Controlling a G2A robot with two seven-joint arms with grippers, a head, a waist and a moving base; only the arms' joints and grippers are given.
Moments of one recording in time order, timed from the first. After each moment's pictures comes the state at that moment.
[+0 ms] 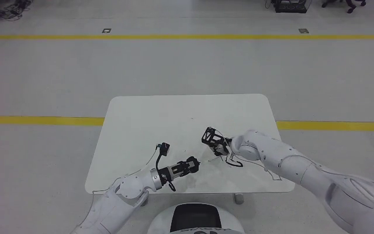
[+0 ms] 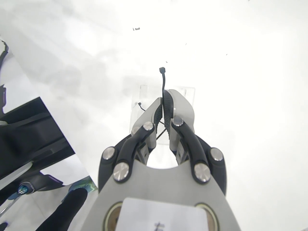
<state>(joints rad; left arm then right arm) 1.53 -1.09 -0.94 -1.51 -0.24 -0.34 -0.56 -0.74 -1.02 0.17 -1.17 -0.72 -0.34 0.42</state>
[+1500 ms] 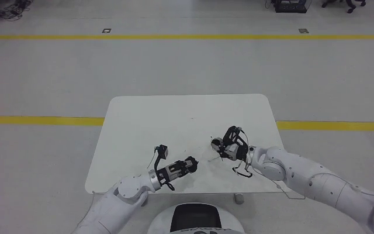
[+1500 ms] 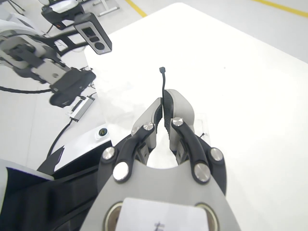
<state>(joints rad) 1.53 -1.09 -0.93 -1.46 -0.45 -0.33 -0.62 -0.87 -0.73 0.17 -1.46 -0.58 -0.34 -0.21</state>
